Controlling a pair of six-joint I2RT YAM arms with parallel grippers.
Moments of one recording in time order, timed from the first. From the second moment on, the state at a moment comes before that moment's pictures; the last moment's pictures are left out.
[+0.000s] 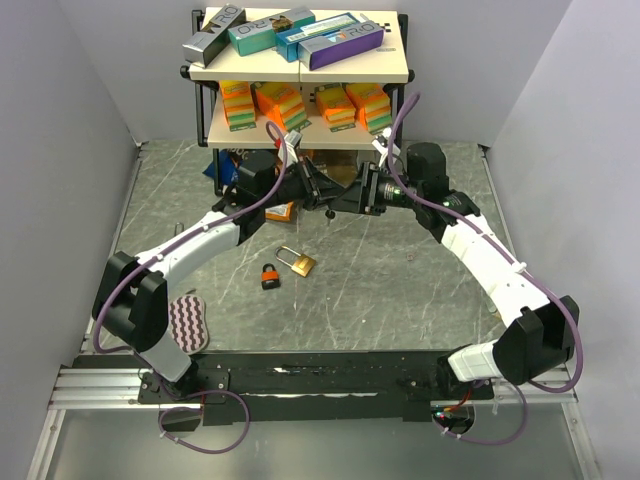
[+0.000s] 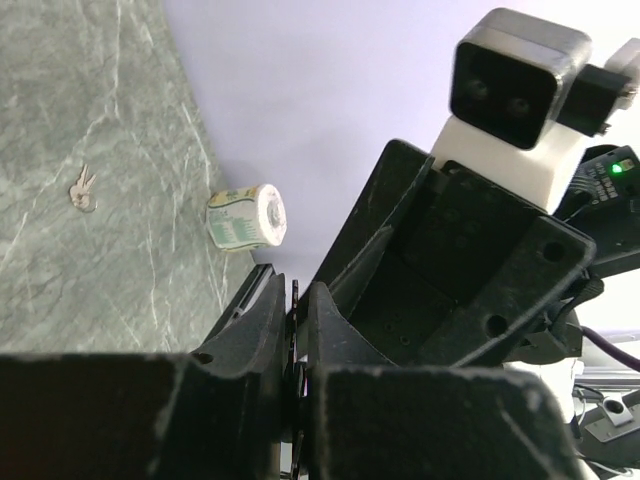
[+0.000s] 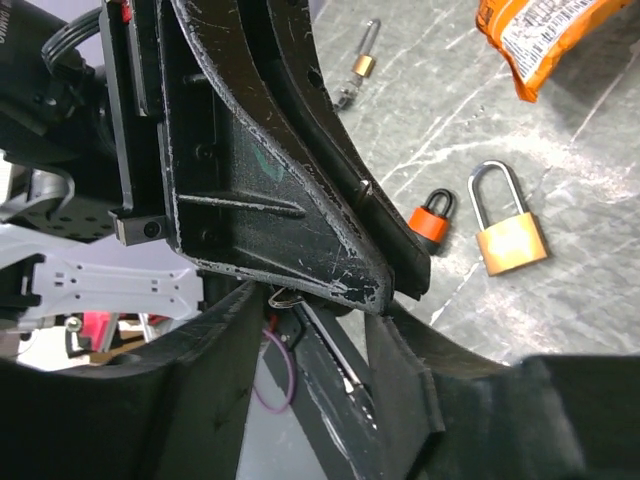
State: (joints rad) left arm -0.57 1.61 1.24 0.28 0.59 -1.19; right arm 0.38 1.37 1.27 -0.31 -0.71 0.61
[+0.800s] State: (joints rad) left arm -0.58 1.61 1.20 0.42 0.58 -1.18; right arm 0.36 1.37 1.20 -0.19 -0.79 0.80
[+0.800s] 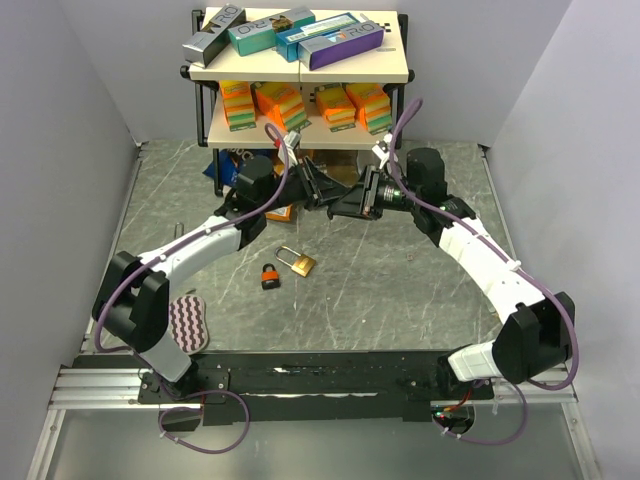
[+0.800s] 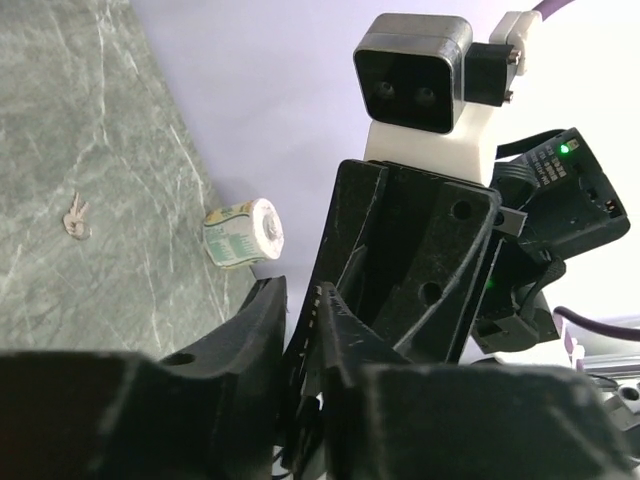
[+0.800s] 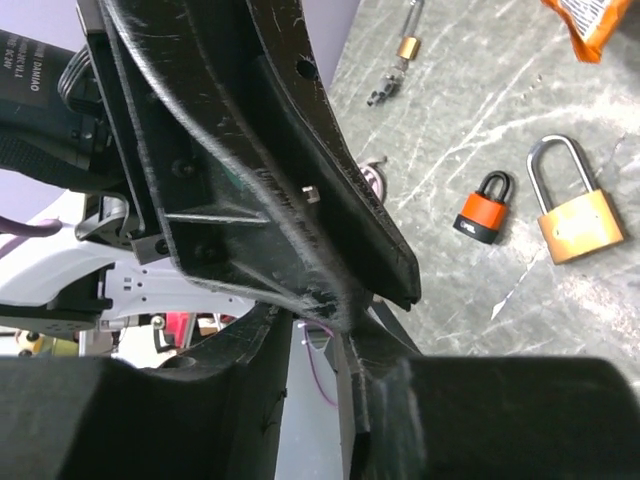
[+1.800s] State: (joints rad) left arm -0.54 1.45 1.12 0.31 0.46 -1.15; right arm 0.35 1.36 1.18 -0.19 -0.77 0.74
